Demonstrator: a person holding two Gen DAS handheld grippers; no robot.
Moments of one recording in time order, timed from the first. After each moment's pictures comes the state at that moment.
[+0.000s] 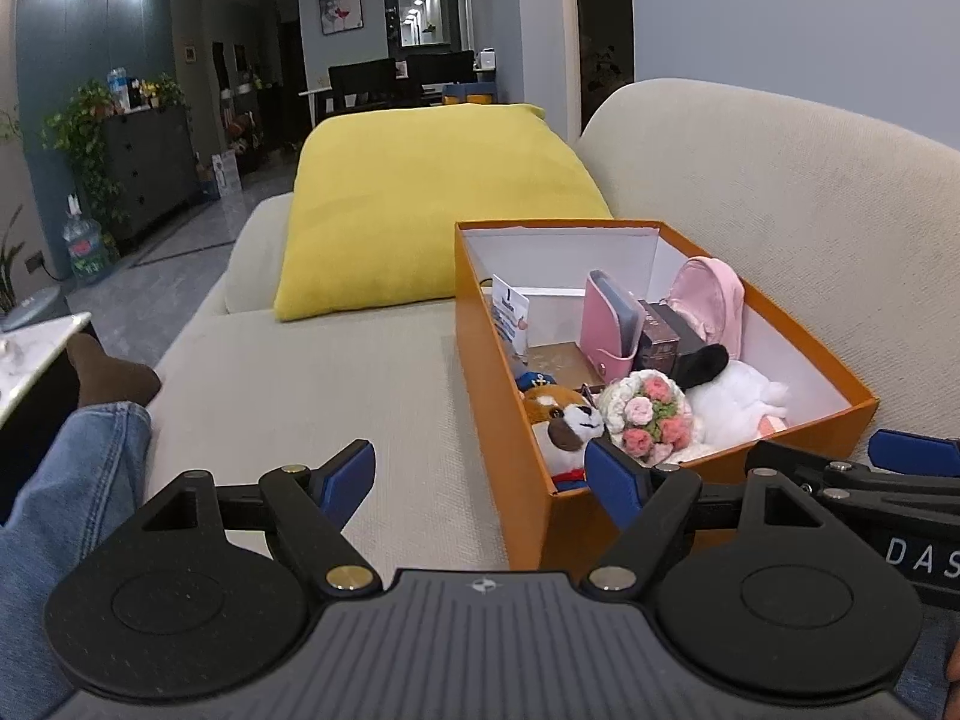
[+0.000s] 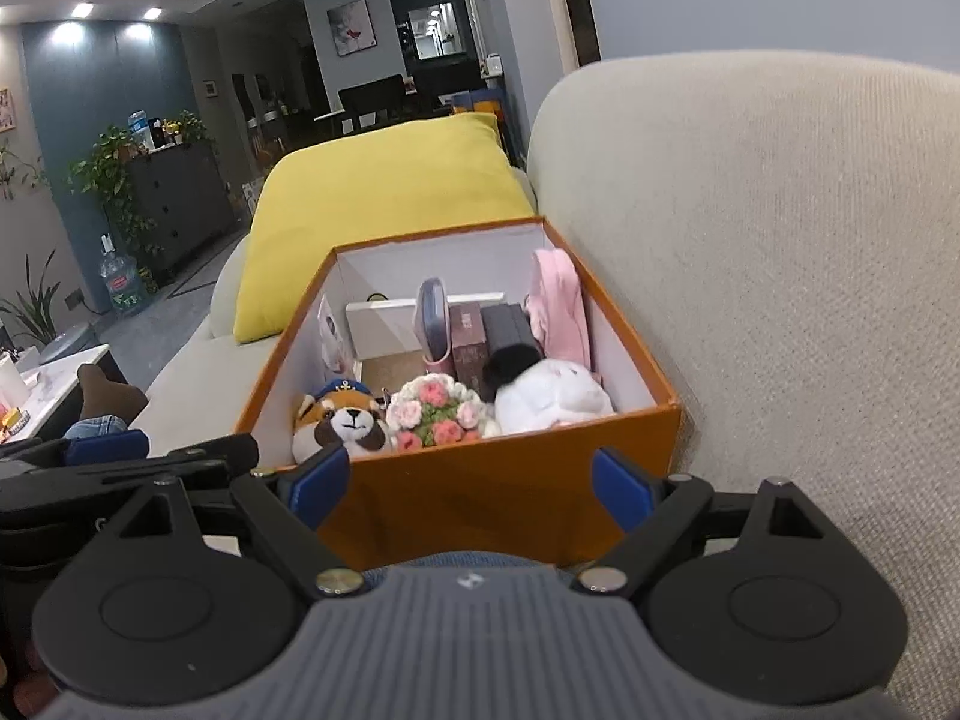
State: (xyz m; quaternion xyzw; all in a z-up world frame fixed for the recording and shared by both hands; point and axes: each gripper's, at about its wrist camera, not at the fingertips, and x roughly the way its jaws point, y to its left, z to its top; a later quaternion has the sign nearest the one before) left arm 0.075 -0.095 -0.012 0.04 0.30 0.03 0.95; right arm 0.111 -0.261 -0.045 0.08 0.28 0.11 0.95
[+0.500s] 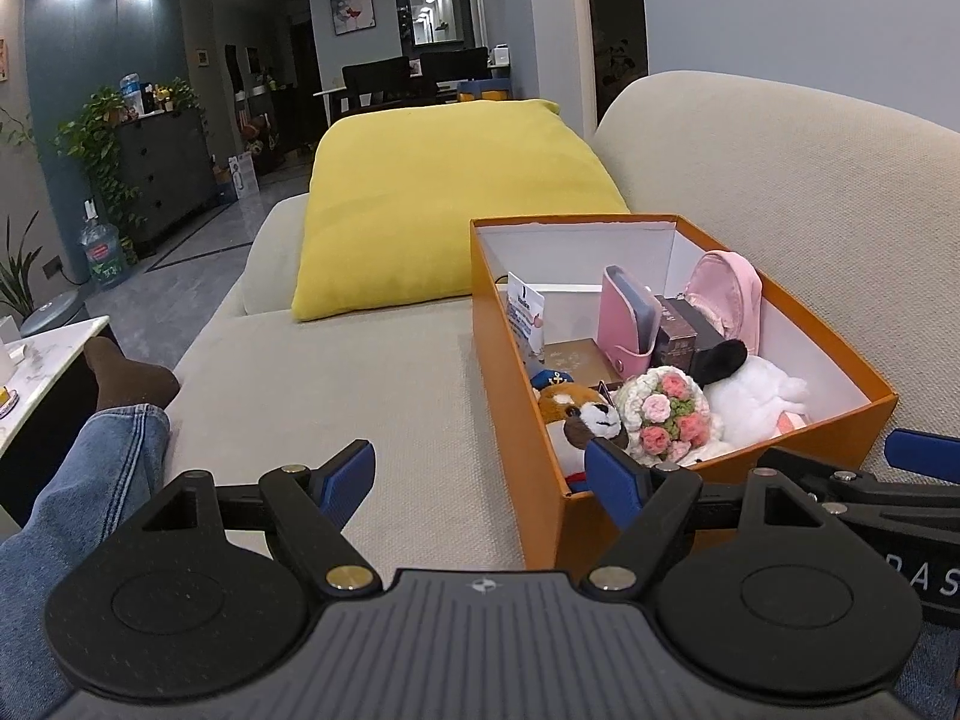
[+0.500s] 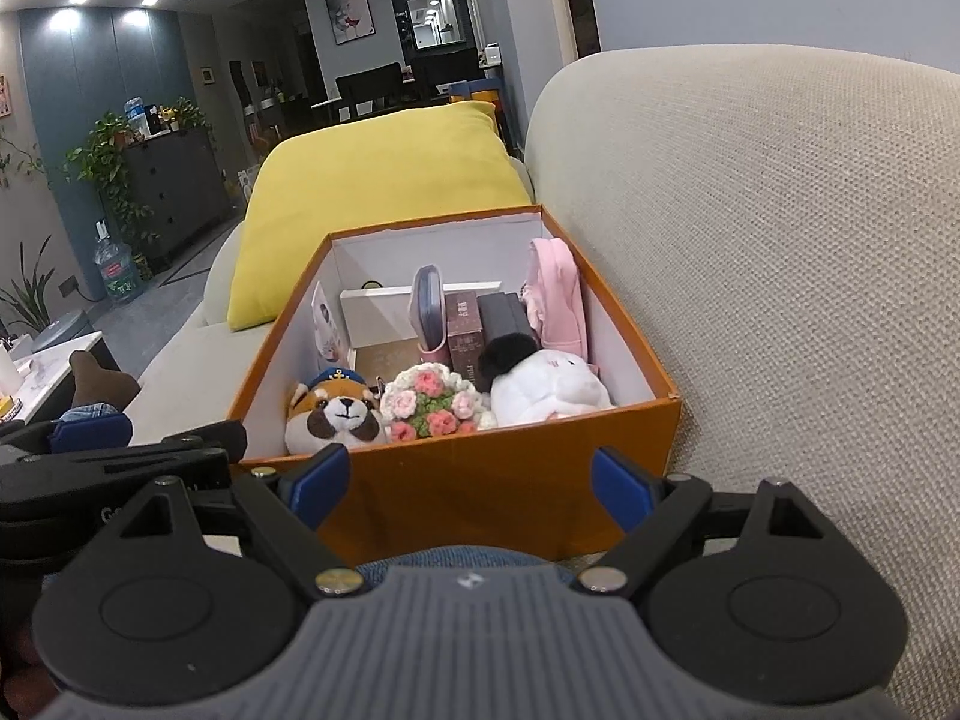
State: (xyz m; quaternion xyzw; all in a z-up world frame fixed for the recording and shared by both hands) left arm 0.076 -0.095 -0.012 0.05 0.30 0.04 0.95; right arm 0.112 -0.258 -0.046 0.06 0.29 0.11 0.95
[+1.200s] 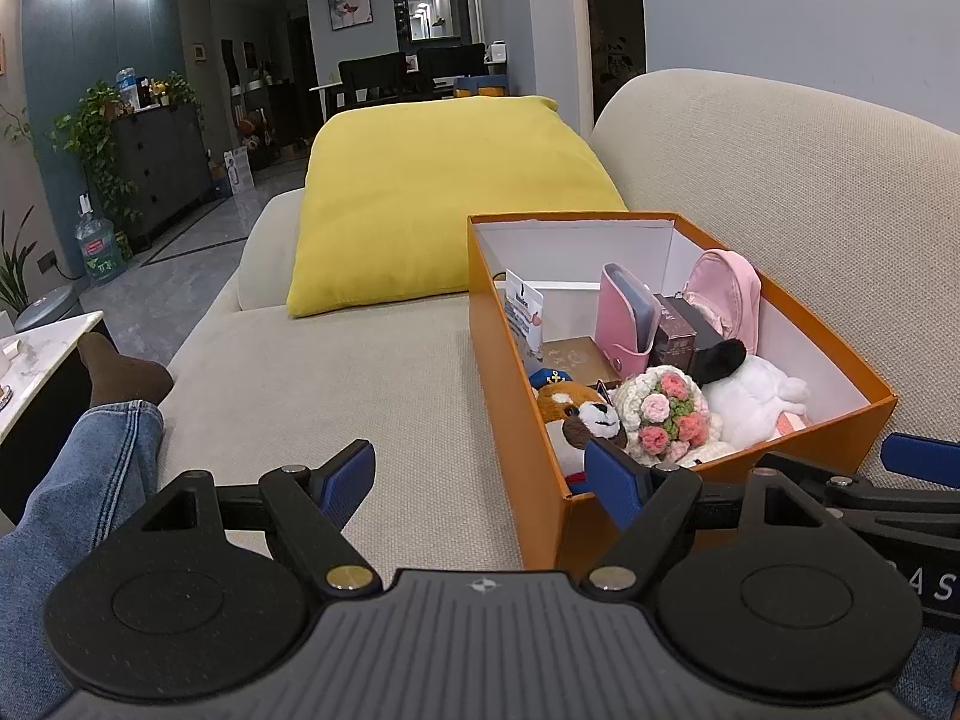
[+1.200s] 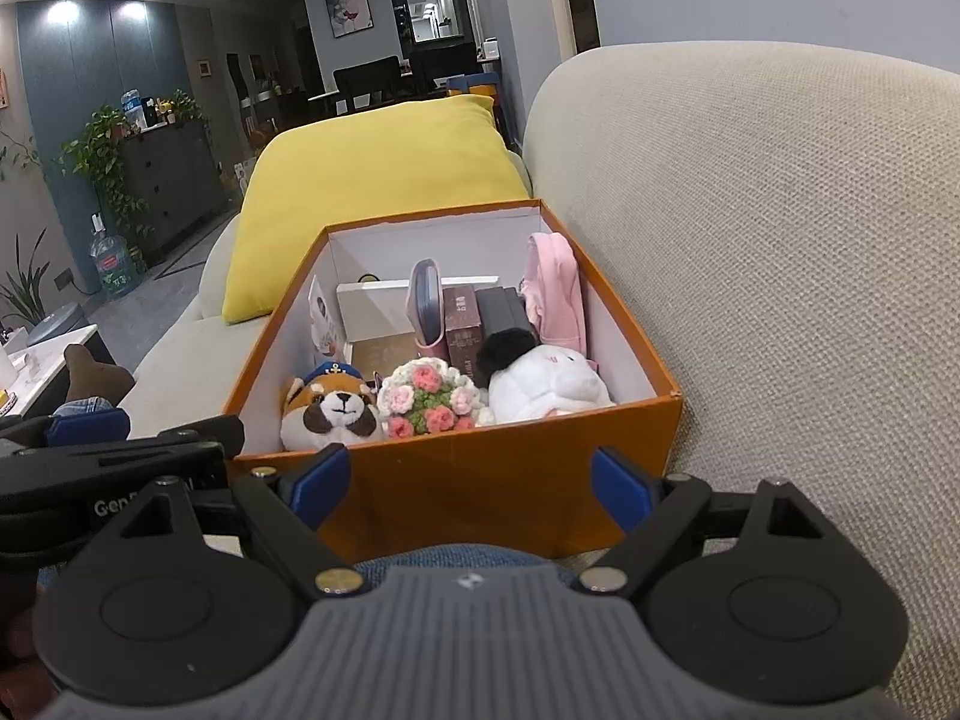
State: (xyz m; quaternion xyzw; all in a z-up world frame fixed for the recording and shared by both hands) left arm 0.078 -0.093 -0.012 0.04 0.31 0.04 0.95; right arm 0.114 -0.259 -0.045 0.06 0.30 0.11 0.95
